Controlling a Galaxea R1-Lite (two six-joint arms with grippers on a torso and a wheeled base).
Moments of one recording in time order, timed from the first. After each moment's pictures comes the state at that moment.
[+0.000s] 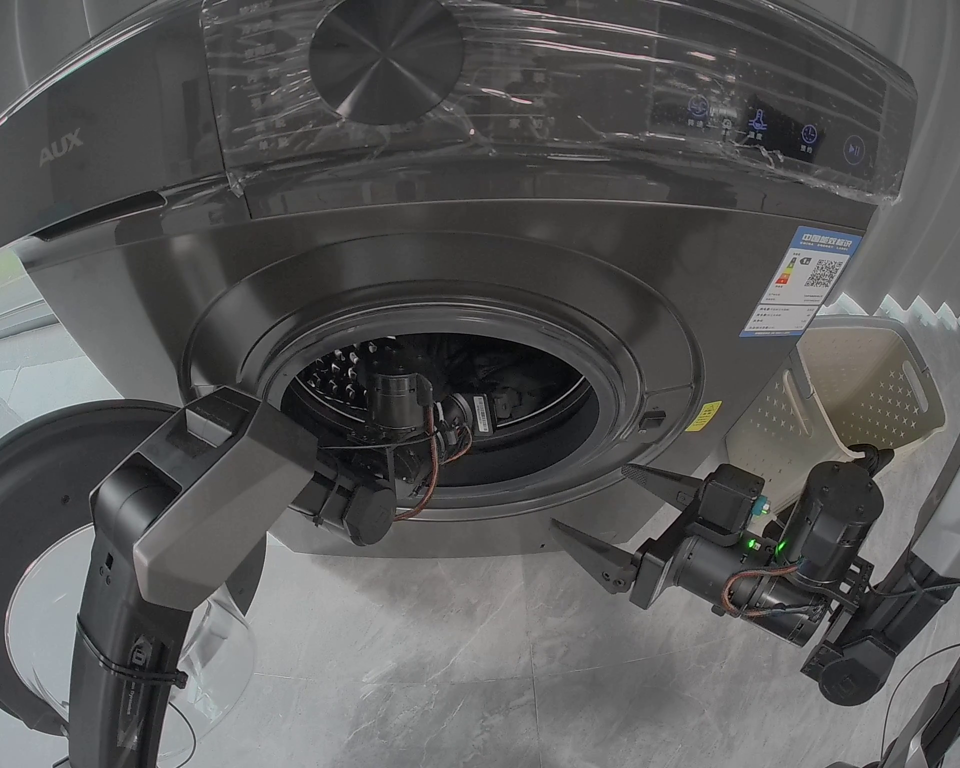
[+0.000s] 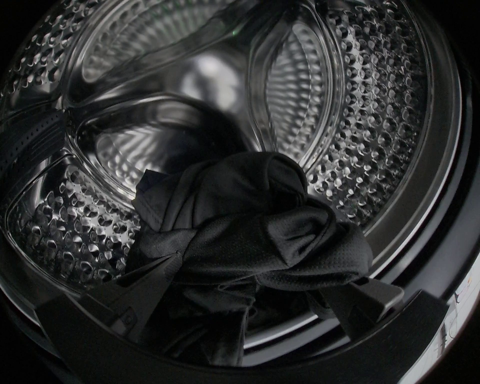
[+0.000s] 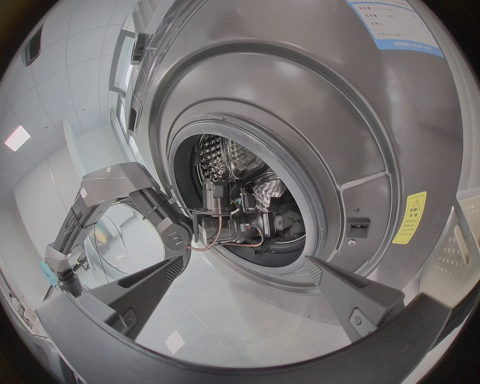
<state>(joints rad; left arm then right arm) -0.50 2.47 -1.54 -0.88 0.10 -0.20 0.67 1.88 -0.36 -1.53 0.09 0.06</state>
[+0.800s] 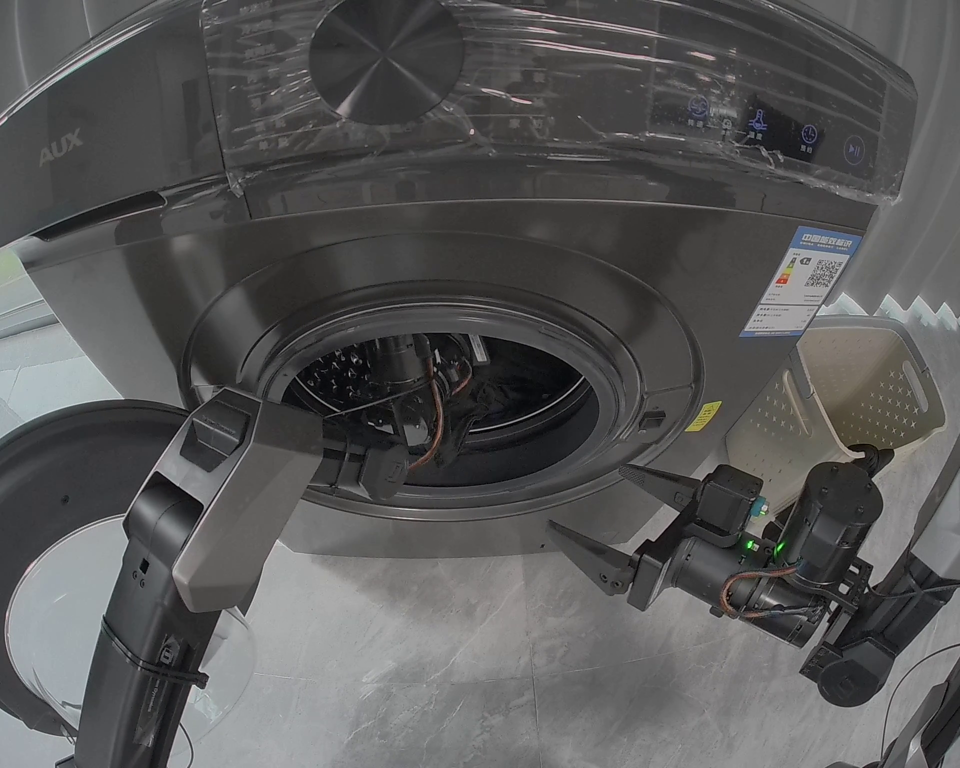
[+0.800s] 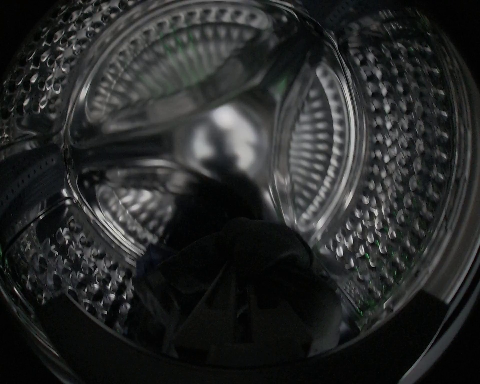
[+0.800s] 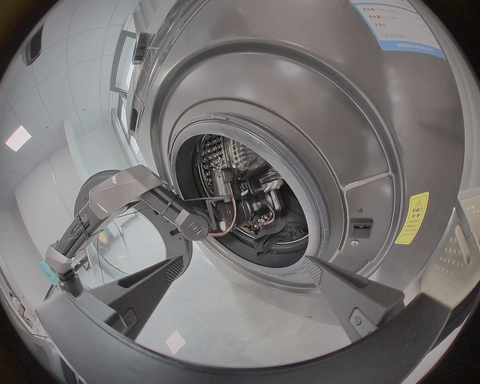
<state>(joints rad) -0.48 2.58 -1.90 -0.88 0.20 -0.22 0.68 1.89 -0.36 -1.53 0.09 0.06</state>
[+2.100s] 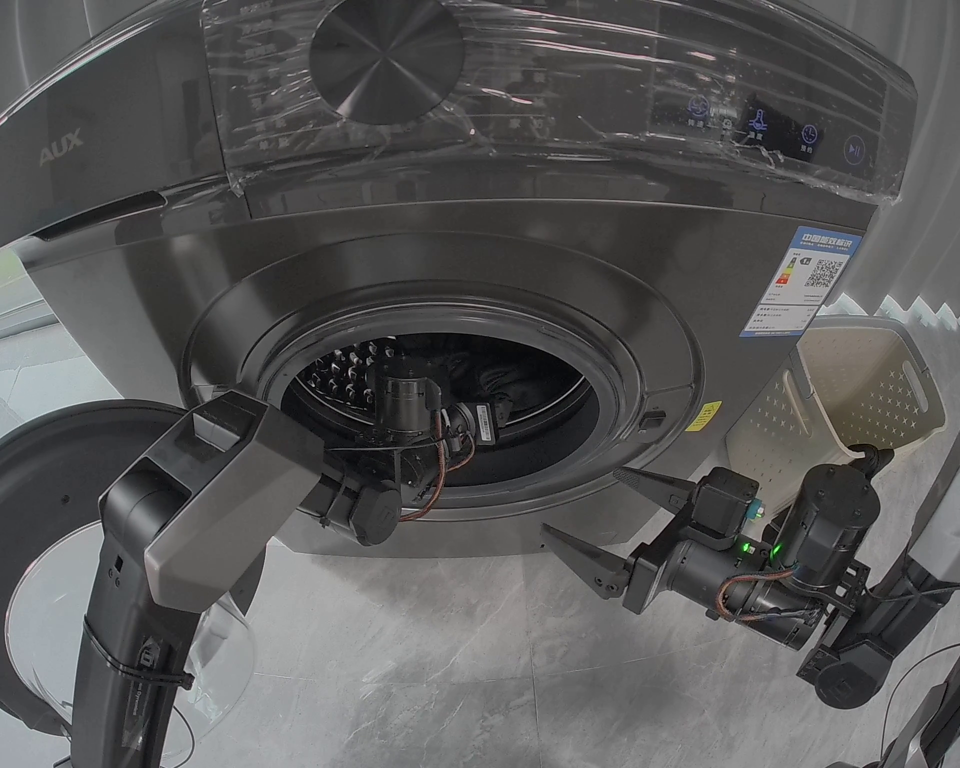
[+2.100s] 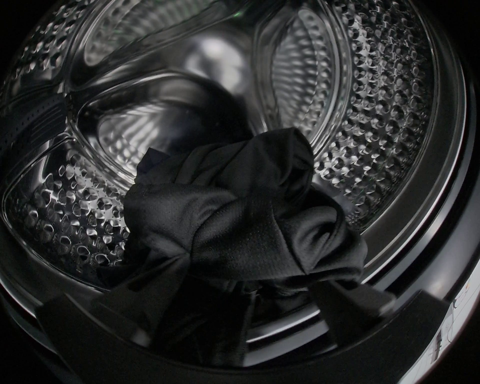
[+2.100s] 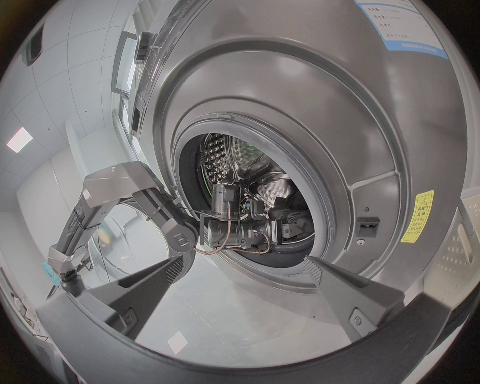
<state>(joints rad) -0.51 2.49 -1.57 -0.81 0.11 -0.22 0.69 1.89 -0.37 -1.53 0.09 0.07</state>
